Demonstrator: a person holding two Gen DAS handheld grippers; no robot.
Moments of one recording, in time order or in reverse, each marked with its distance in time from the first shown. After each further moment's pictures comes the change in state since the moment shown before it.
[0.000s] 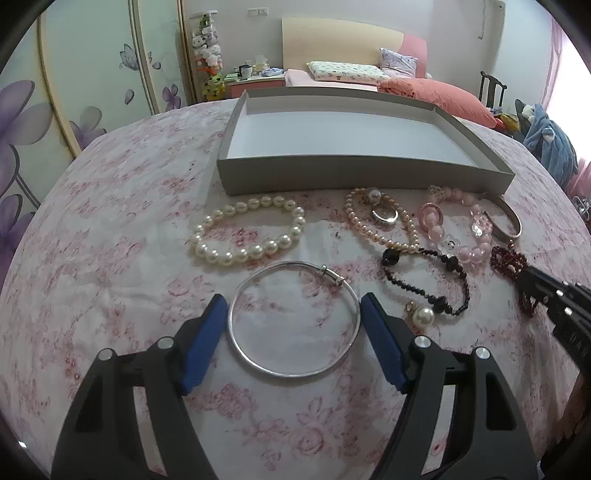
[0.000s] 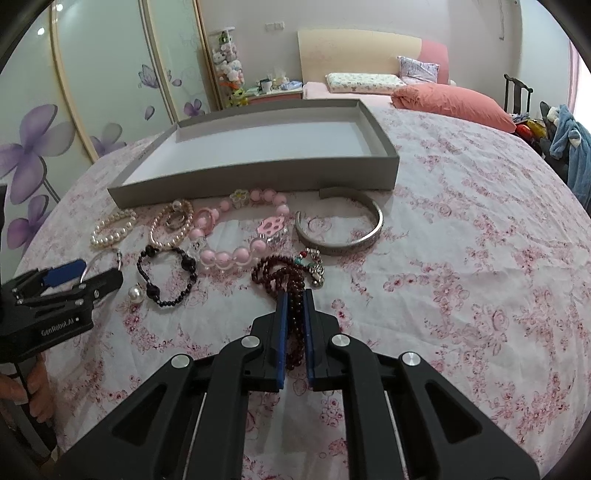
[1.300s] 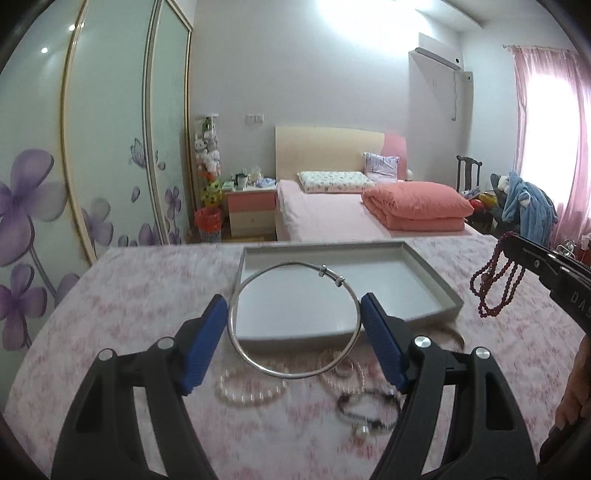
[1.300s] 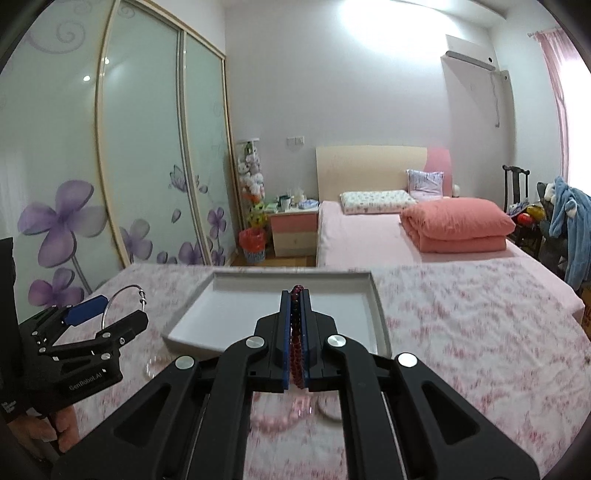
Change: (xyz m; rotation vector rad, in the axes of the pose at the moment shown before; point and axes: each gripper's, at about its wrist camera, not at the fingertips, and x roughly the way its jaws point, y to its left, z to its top) left arm -0.097 -0.008 0.063 0.018 -0.454 -0.029; right arm -0.087 0.016 0.089 -0.056 -0.466 0.050
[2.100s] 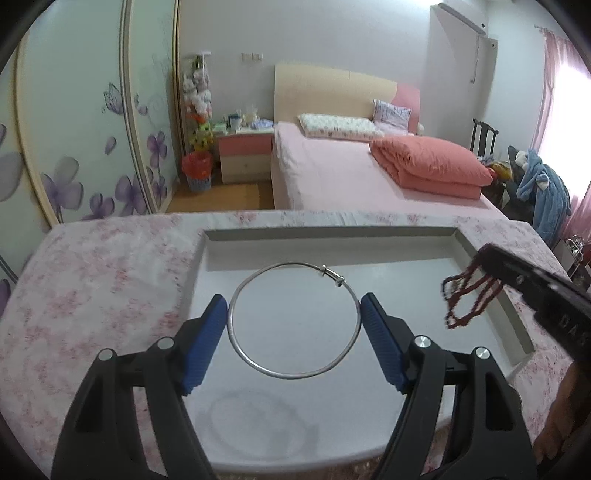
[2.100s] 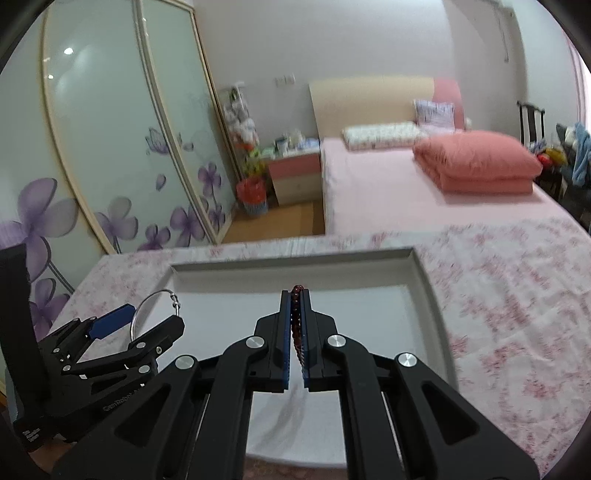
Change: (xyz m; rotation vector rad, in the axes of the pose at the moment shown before) left arm 0.193 0.010 0.029 -0.046 0.266 -0.028; right arm 0.180 -0.022 0.007 0.121 0.274 0.032
